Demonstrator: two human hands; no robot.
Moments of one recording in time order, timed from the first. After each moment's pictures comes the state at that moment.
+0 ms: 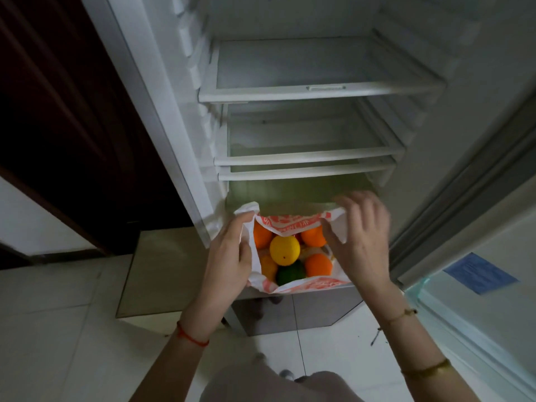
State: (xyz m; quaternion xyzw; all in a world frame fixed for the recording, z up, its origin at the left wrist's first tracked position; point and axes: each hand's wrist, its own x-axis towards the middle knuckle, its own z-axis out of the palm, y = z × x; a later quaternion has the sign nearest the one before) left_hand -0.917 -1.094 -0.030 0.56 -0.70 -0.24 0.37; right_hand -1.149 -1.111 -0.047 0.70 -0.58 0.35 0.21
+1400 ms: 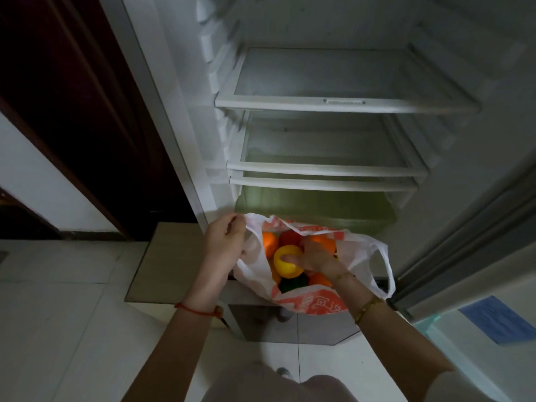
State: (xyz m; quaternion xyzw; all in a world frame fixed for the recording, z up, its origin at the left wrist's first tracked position) left_hand -0.936 -1.131 -0.013 0.70 -0.43 -0.37 0.43; right_hand -1.124 -1.197 -0.127 0.63 -0.66 0.01 -0.40
